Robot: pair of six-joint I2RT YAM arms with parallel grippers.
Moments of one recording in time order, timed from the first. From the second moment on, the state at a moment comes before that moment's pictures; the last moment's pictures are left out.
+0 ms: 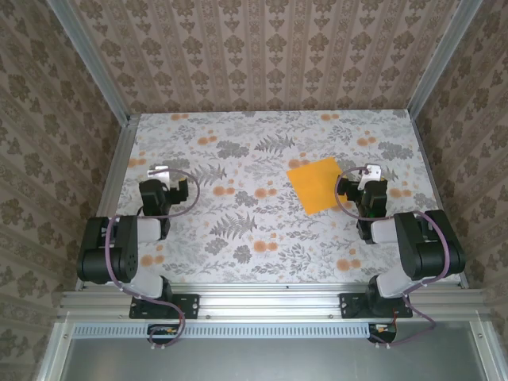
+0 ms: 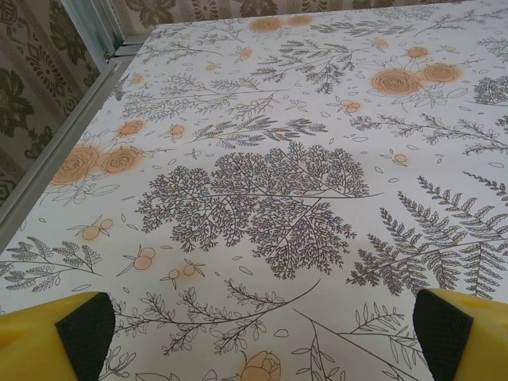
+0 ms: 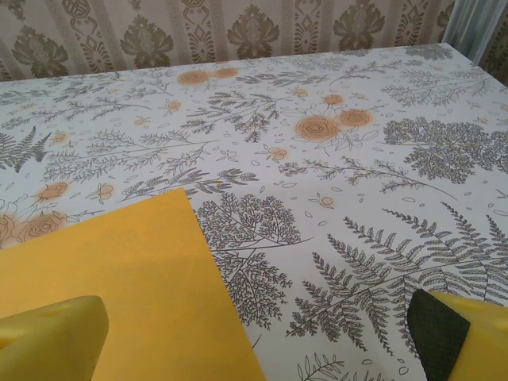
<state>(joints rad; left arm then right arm) -0.03 1.52 0.40 0.72 -0.09 0.06 0.01 1.54 0.34 0.88 0.14 0.08</state>
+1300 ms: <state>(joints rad) -0.01 1.31 0.58 0.28 -0.14 -0.06 0.13 1.28 0.76 0.17 0.22 0.20</state>
